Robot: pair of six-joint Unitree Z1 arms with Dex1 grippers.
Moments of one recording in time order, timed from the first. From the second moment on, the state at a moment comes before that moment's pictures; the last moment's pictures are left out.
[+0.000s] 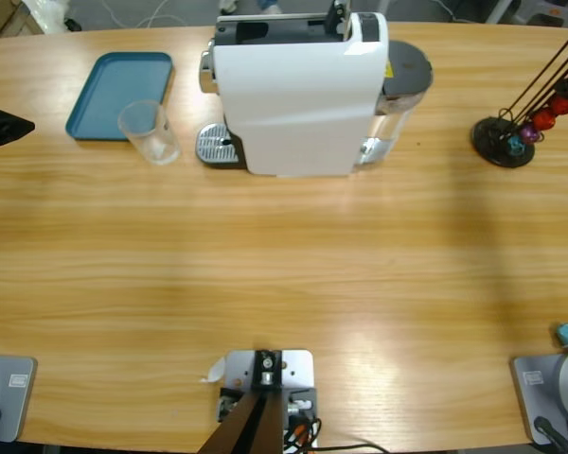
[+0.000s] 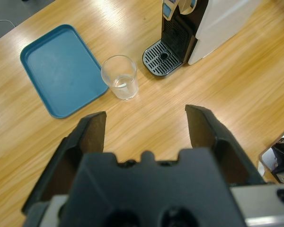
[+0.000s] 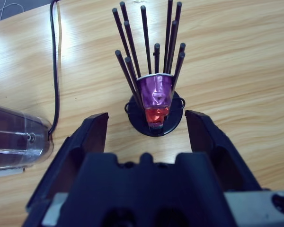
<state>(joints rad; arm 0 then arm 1) -0.65 1.12 -0.98 0.60 0.05 0.00 0.19 1.26 -0.74 0.25 -0.24 0.33</state>
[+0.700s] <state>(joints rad) -0.65 1.11 -0.97 0.60 0.05 0.00 0.19 1.29 -0.74 0.23 -0.25 0.33</state>
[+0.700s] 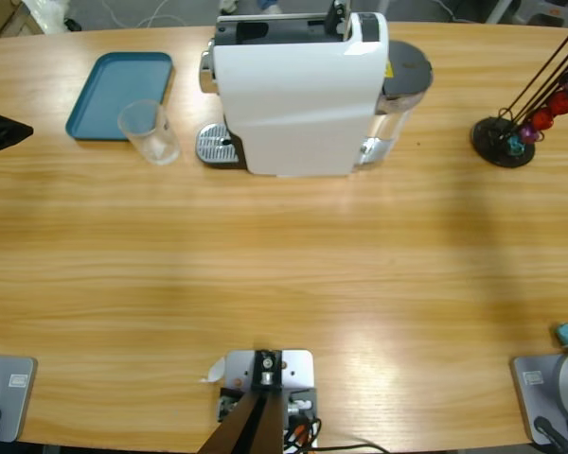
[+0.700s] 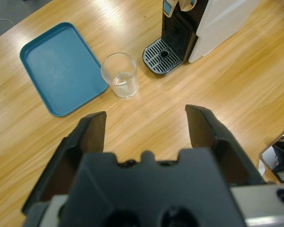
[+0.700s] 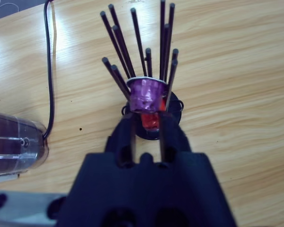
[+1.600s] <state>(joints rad) -0.65 1.07 -0.96 0.60 0.04 0.00 0.19 1.30 -0.74 0.24 -0.29 0.32</state>
